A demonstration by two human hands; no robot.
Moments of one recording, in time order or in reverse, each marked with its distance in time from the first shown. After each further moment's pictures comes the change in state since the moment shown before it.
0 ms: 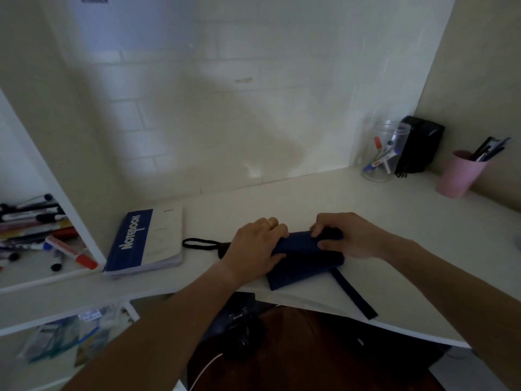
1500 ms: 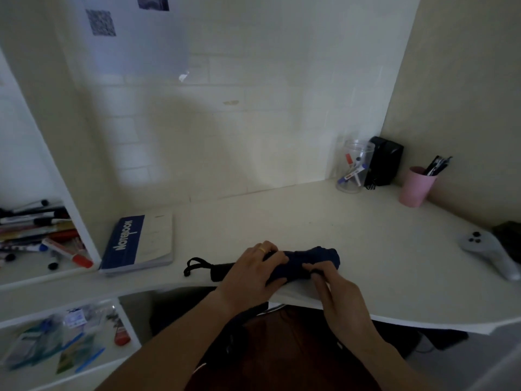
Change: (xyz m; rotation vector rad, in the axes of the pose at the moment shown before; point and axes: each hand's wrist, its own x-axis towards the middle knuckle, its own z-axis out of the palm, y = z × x) left_hand -0.036 0.059 -0.001 -0.212 0.024 0.052; right_hand -0.122 -0.066 0.086 0.064 0.580 0.152
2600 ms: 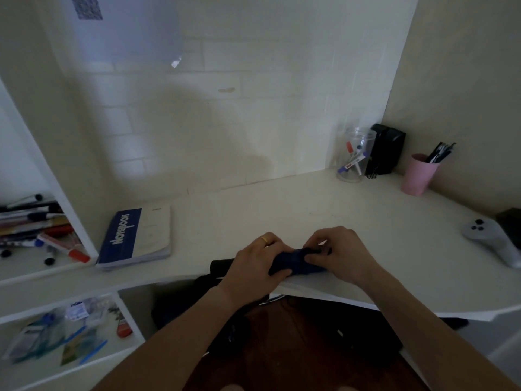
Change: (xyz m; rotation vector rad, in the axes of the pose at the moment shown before) left_hand 0.004 0.015 -0.008 -0.177 -0.005 -0.149; right_hand 0.077 -0.003 -0.036 -0.084 -0.308 0.150
